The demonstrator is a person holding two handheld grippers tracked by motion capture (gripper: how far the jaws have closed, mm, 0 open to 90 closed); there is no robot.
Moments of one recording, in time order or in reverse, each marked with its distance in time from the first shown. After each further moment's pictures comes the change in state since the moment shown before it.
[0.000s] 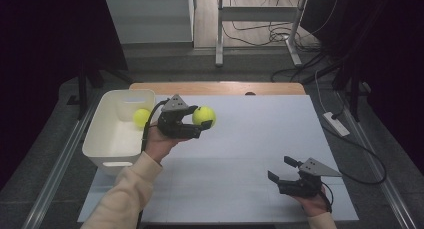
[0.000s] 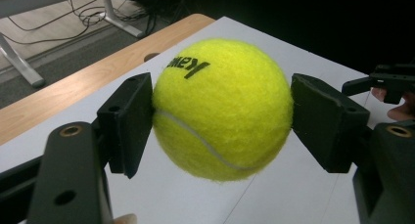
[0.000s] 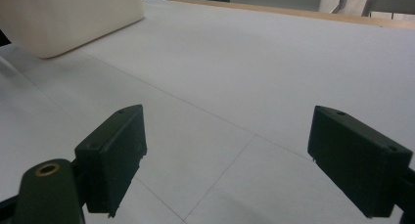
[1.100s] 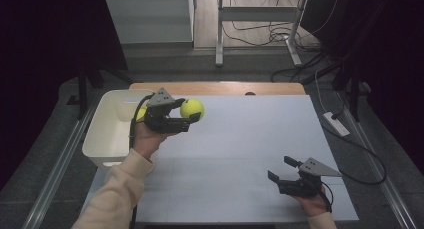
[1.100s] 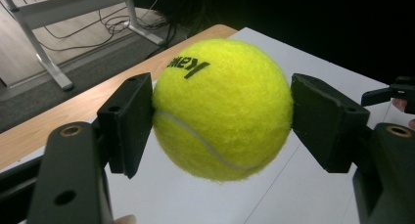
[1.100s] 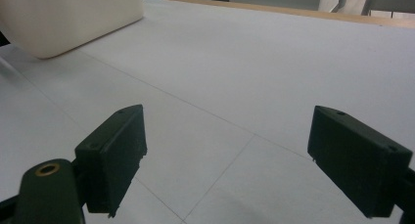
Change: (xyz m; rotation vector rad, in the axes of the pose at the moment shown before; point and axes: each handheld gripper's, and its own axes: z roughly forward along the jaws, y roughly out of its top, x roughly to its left) left arm 0.016 0.005 -0.029 -0.032 0.082 -0.005; right arm 0.000 0.000 0.001 0.000 -0.003 0.004
